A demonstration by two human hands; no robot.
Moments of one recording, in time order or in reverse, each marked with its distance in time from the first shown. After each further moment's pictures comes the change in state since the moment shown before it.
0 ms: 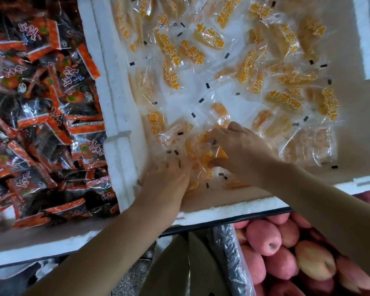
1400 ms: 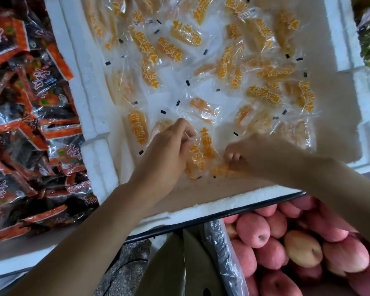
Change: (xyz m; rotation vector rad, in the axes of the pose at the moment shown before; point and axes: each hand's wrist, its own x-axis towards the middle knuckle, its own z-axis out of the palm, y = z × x) left_hand 0.041 0.007 -0.010 -0.731 0.363 0.079; right_hand -0.043 0.032 -0.029 0.038 -0.248 0.138
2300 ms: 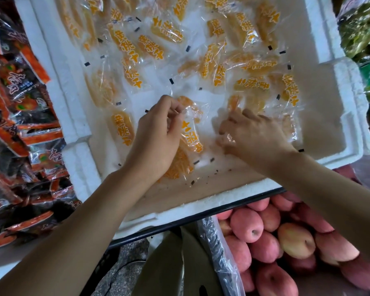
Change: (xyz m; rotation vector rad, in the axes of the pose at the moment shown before) left_hand 0.023 0.024 0.001 -0.148 0.113 -0.073; right_hand 0.012 0.017 0.016 -0.384 0.313 0.091
